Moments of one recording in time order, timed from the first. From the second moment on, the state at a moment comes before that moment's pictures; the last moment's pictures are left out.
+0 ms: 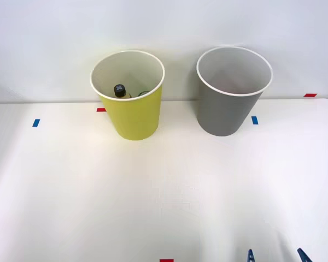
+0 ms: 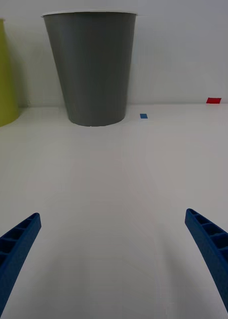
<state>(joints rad) 1.00 -0.18 0.27 -1.79 -0.01 -0.75 1.54</state>
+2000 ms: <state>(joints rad) 1.01 -0.18 0.26 -1.79 -0.01 -0.74 1.54</state>
